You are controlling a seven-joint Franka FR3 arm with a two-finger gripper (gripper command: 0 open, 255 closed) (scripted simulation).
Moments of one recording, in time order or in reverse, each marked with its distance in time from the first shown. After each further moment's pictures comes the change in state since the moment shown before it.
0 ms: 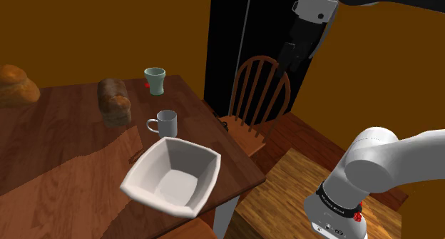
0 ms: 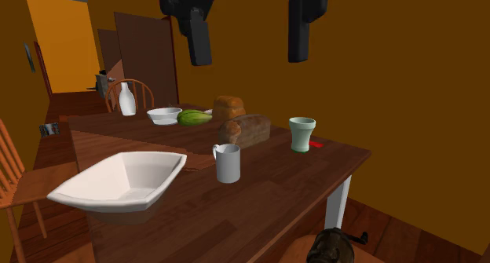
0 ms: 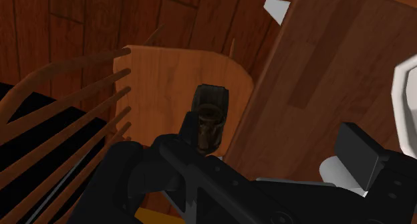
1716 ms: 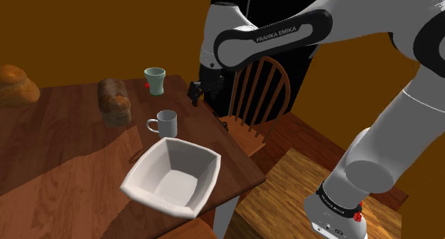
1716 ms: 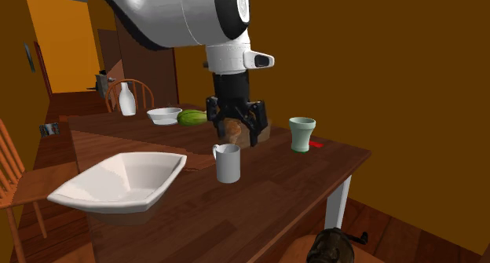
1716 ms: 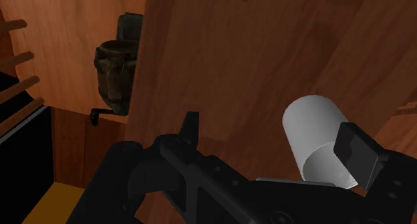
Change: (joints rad) arm 0.023 0.736 0.253 0.180 -0.051 0.601 0.302
